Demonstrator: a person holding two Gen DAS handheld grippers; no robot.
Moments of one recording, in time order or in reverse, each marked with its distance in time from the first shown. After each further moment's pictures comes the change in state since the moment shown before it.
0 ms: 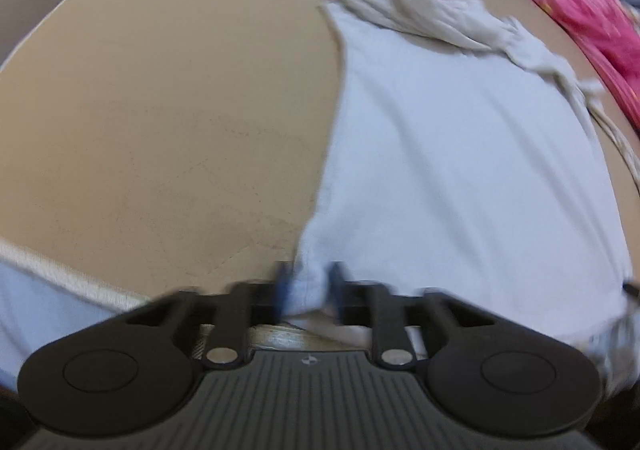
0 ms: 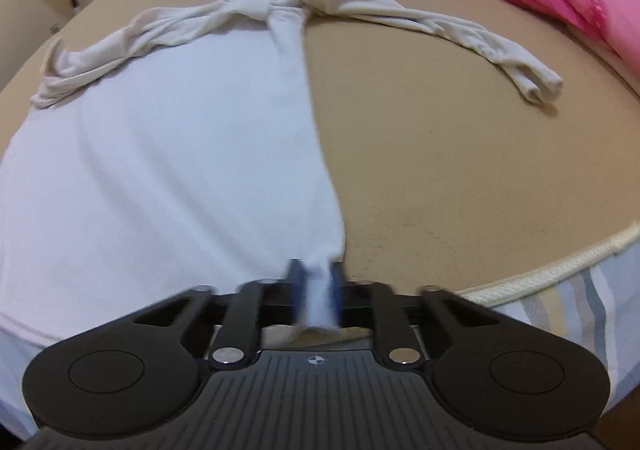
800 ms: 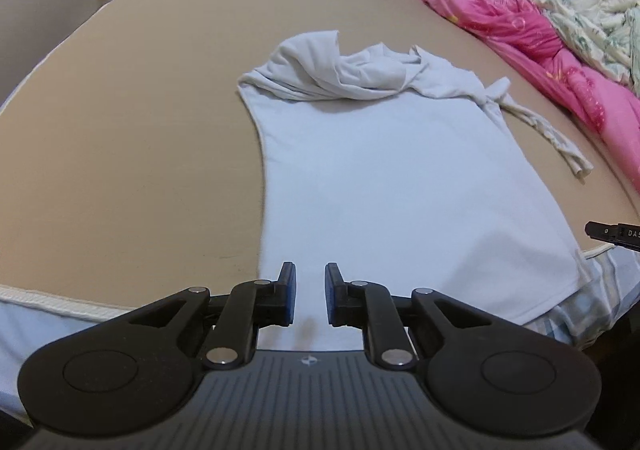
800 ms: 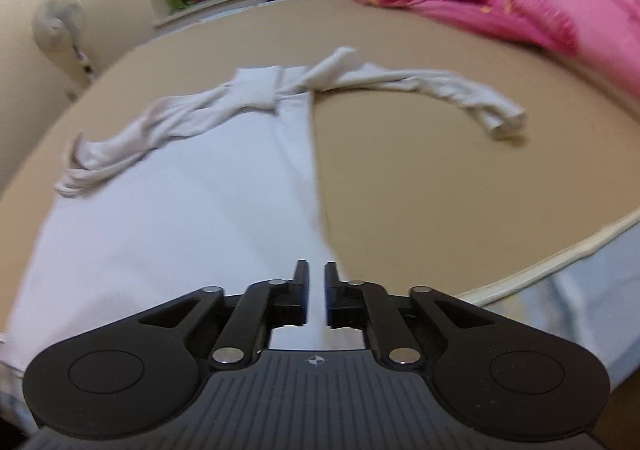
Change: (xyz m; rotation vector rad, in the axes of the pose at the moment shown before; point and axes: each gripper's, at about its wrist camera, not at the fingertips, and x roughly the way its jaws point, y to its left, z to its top) left arm -0.064 -0.024 -0.031 0.161 -0.161 -0.128; right arm -0.046 -0.023 0.006 0.124 -0.124 0.113
